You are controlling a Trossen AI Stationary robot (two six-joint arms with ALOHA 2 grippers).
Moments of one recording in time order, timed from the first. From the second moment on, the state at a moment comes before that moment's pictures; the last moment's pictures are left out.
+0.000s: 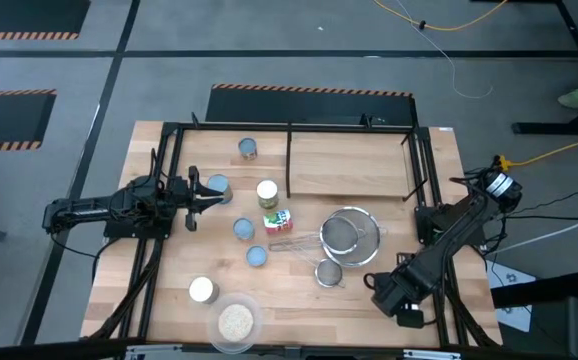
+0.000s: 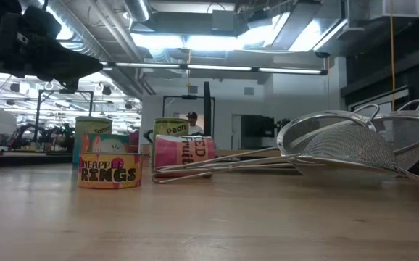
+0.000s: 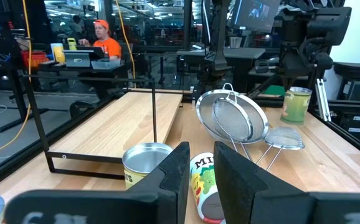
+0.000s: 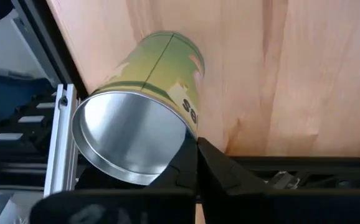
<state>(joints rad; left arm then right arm) 0.15 0.00 0.01 0.04 0.04 -0.04 0.78 1.60 1.15 -1.15 -0.31 0.91</state>
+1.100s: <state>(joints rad) 0.15 0.00 0.01 0.04 0.04 -0.01 0.29 1.56 1.66 -1.57 -0.20 0.14</state>
